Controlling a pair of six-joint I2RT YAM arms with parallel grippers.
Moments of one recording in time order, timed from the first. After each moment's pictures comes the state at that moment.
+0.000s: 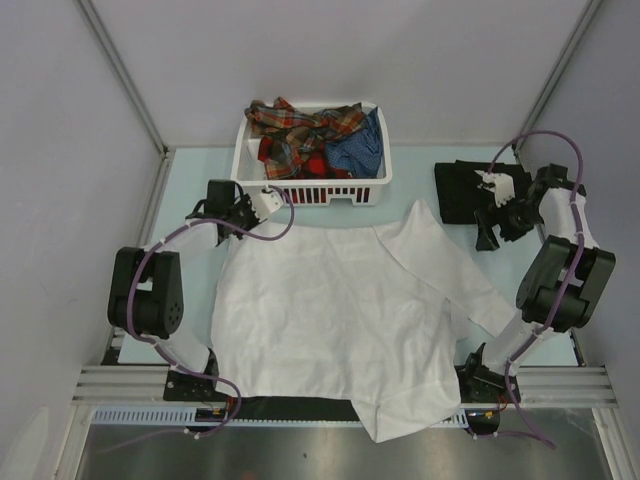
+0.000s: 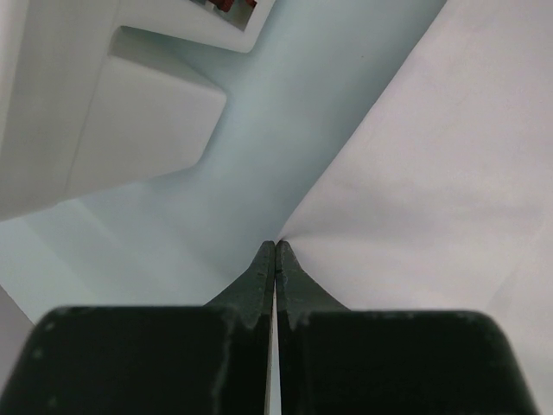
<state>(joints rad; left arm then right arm) -0.13 1.64 0.98 -0.14 0.28 0.91 -0.35 1.74 1.40 -0.94 -0.49 -0.84</state>
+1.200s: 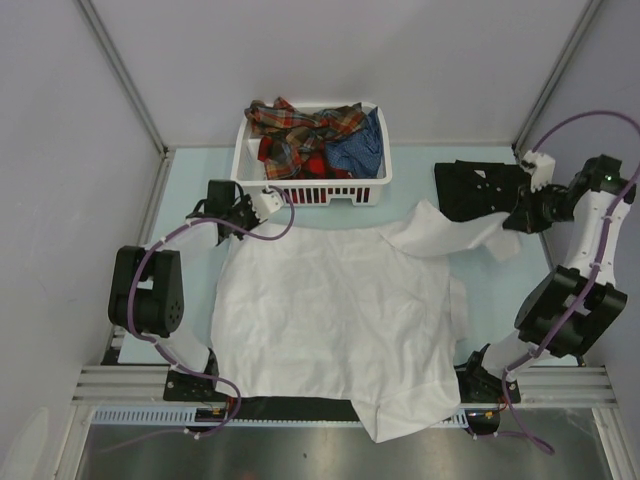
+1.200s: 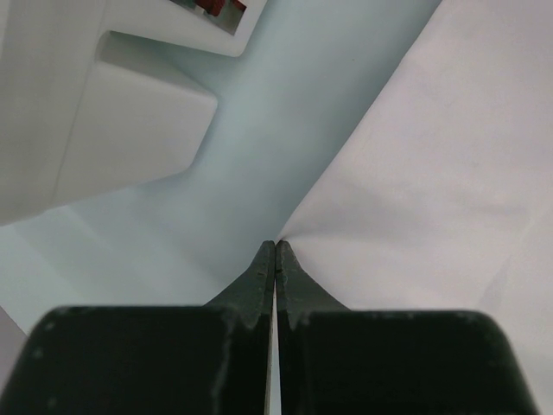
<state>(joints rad) -0.13 1.65 0.99 -0.14 0.30 0.91 -0.52 1.59 1.49 -1.19 -0.68 -0.85</state>
